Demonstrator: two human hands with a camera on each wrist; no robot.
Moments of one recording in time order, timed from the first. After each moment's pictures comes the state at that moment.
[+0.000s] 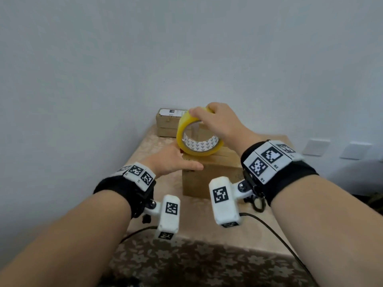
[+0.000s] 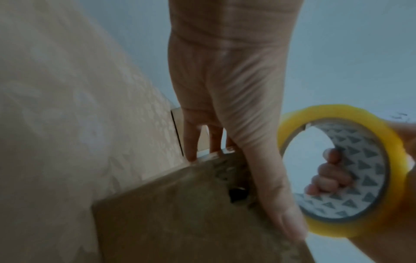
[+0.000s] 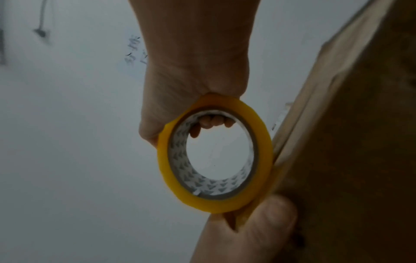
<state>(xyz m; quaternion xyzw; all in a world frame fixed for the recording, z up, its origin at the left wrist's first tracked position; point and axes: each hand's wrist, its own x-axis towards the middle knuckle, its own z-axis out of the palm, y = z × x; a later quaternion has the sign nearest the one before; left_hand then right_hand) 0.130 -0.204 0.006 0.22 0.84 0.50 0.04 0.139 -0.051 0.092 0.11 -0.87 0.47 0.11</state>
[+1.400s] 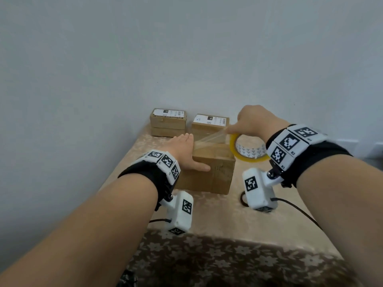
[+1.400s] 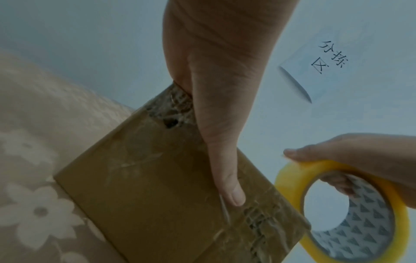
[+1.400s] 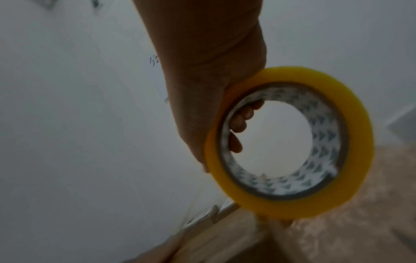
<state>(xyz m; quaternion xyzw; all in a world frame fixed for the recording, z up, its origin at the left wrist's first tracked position) 0.127 -0.156 0.028 0.17 0.98 -0.02 0.06 0.126 0.043 0.106 0.02 -1.00 0.04 0.05</state>
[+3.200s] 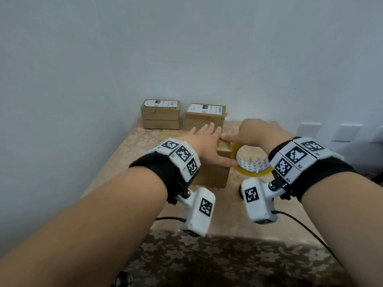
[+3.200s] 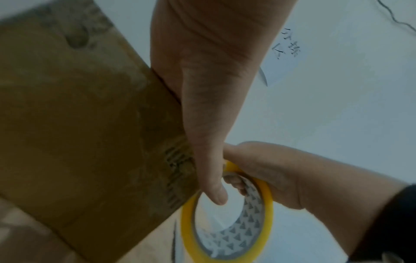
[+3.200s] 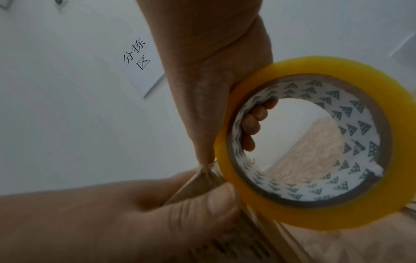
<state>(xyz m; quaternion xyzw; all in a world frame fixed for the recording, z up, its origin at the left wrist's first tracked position) 0.131 -0.092 0.032 0.25 0.96 -0.02 0.10 0.148 0.048 0.066 -0.02 -1.00 0.01 -0.05</state>
